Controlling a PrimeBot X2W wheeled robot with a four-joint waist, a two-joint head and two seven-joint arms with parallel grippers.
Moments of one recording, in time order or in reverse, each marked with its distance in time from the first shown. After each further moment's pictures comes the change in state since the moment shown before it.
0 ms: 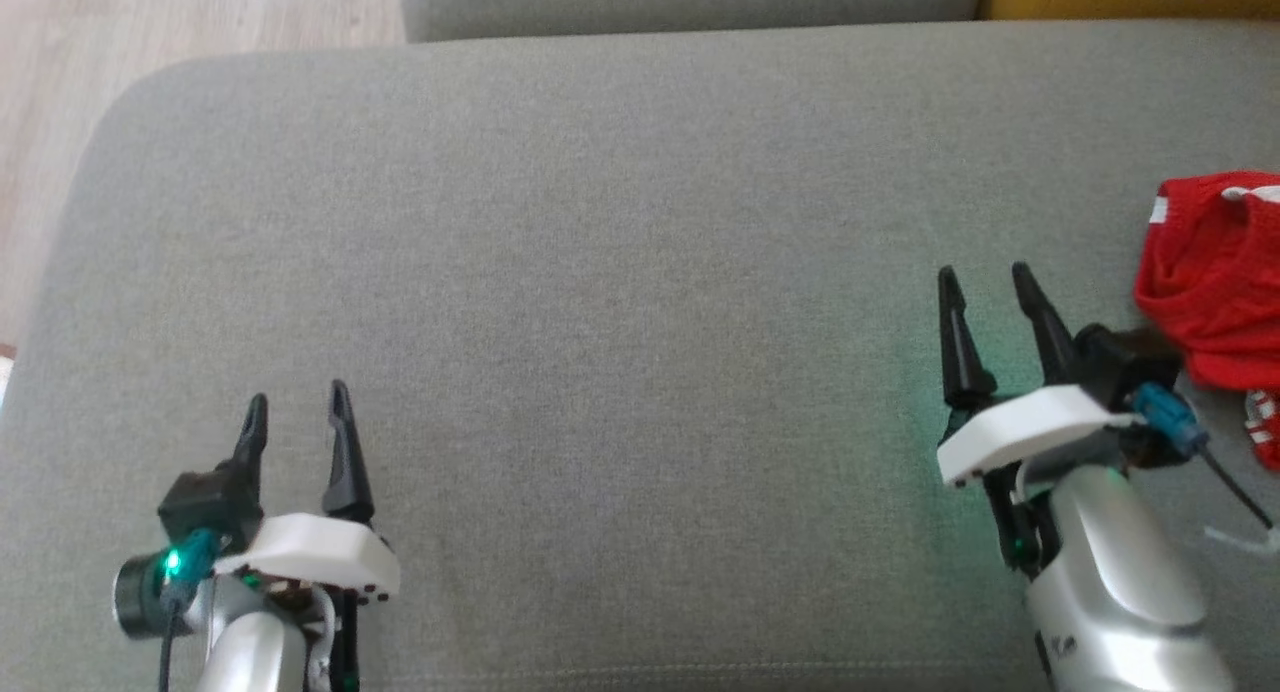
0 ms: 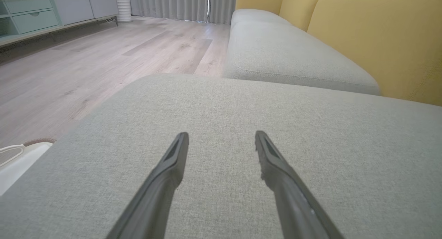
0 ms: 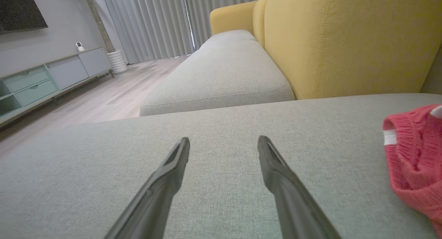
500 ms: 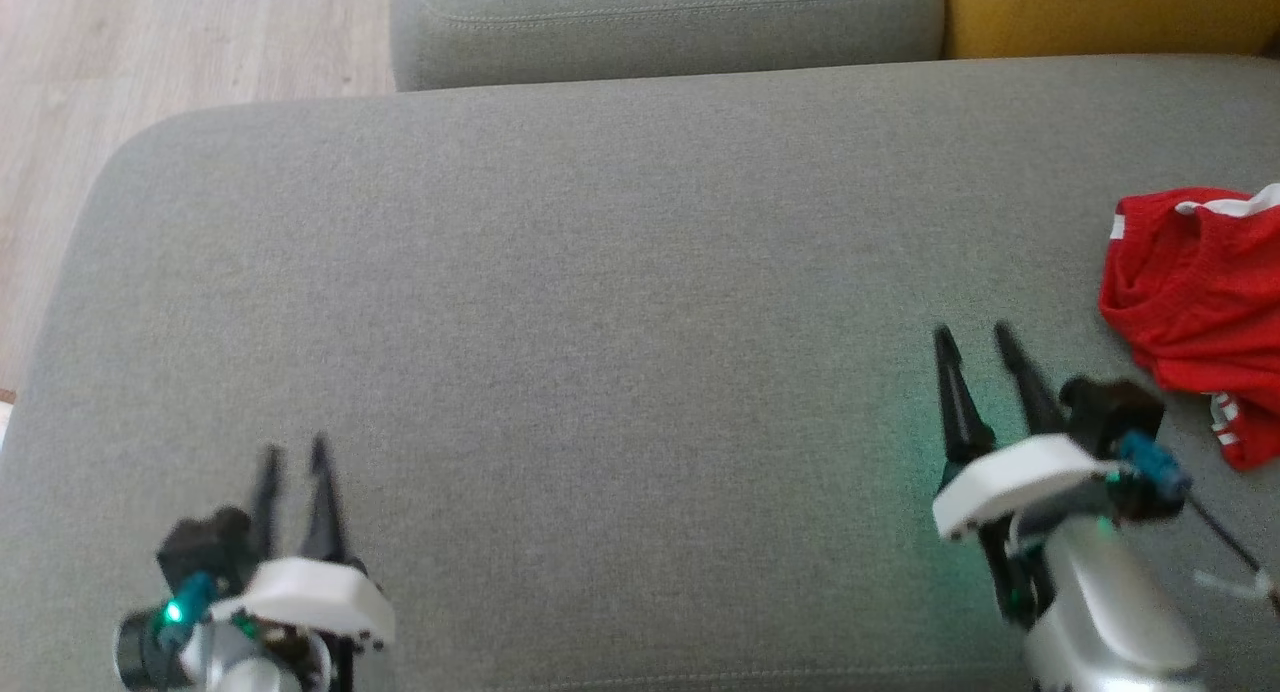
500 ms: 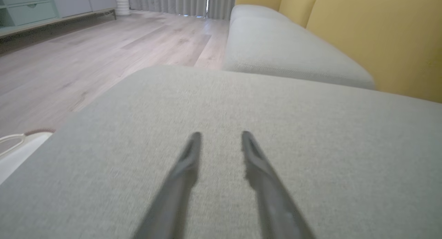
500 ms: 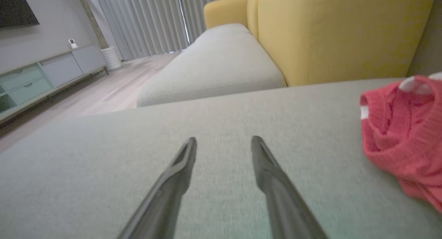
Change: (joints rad) left arm 0.063 -0.003 0.028 0.023 -0.019 -0.016 0.000; right arm 0.075 0.001 0.018 0.022 0.014 0.000 0.002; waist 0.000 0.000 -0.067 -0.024
